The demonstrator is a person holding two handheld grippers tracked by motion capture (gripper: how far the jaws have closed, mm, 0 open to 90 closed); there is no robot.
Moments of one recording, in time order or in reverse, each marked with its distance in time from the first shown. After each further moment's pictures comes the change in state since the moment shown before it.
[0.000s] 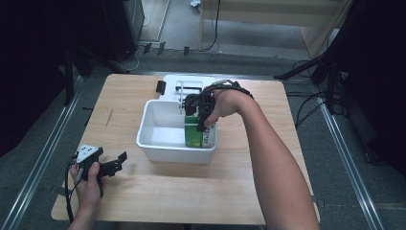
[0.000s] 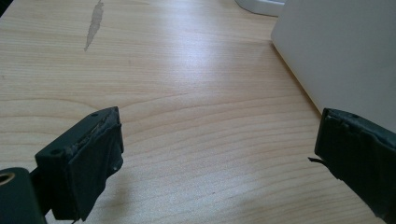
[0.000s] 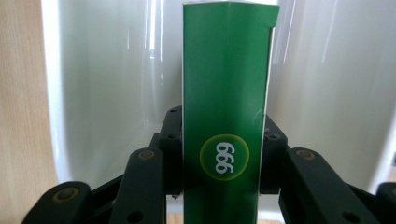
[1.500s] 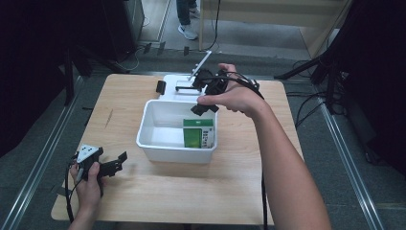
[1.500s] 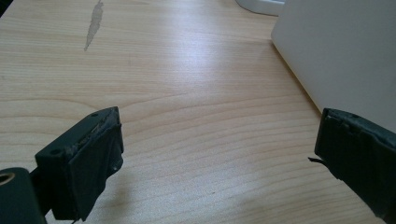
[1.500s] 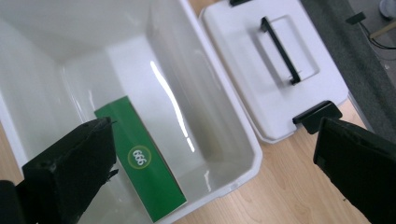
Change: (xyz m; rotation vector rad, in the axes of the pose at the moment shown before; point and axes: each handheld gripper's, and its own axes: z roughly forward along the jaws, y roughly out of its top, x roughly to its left) left arm 0.000 0.000 0.000 0.000 0.001 0.004; right arm 0.001 -0.030 -0.063 -0.376 -0.297 0.498
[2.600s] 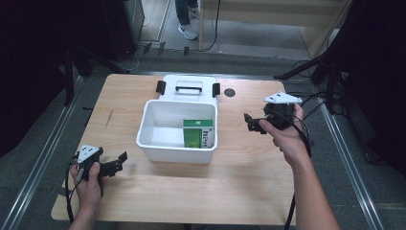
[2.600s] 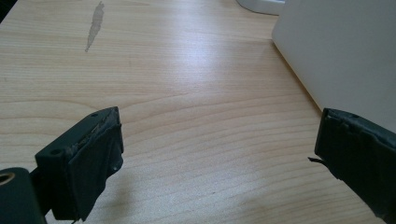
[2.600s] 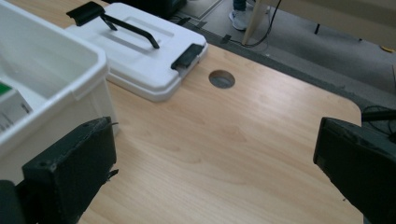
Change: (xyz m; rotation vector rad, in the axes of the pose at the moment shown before) left arm -0.001 0.000 0.000 -0.002 0.007 0.008; right arm -0.017 -0.191 -0.019 -0.355 -0.361 0.480
